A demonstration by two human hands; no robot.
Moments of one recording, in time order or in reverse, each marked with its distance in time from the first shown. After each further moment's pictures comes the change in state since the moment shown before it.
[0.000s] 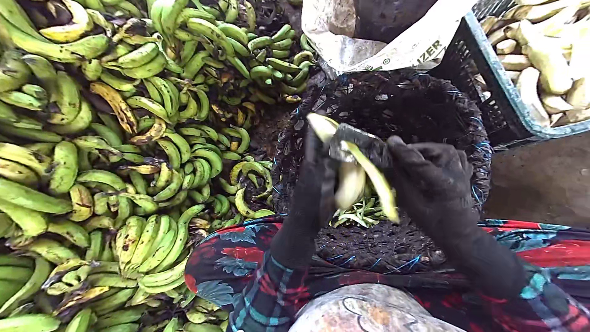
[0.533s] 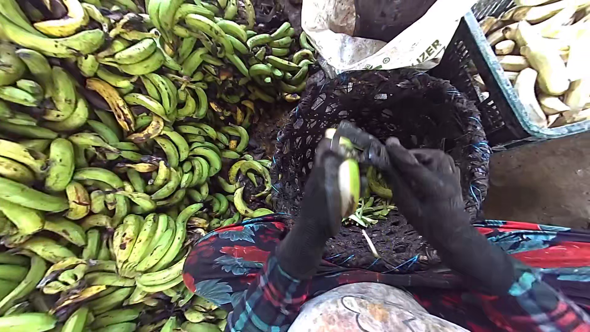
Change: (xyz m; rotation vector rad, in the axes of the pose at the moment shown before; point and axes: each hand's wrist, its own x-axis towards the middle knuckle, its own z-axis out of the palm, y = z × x) left_hand -0.012 0.000 0.013 -0.080 0.115 -0.189; right_hand -0.006 0.001 0.006 -0.019 -0.040 -0.005
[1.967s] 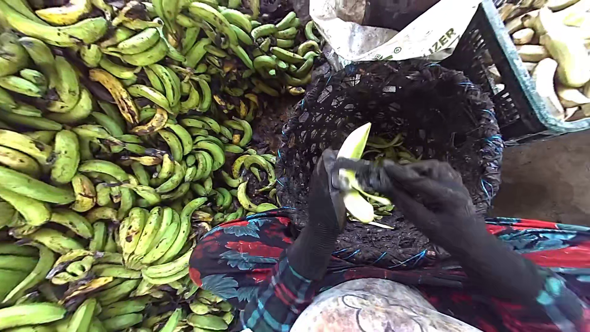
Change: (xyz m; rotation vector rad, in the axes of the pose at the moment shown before) left_hand -0.013 -0.029 -0.014 0.163 0.135 0.200; right_hand -0.019 0.004 -0.006 0.222 -0.109 -0.035
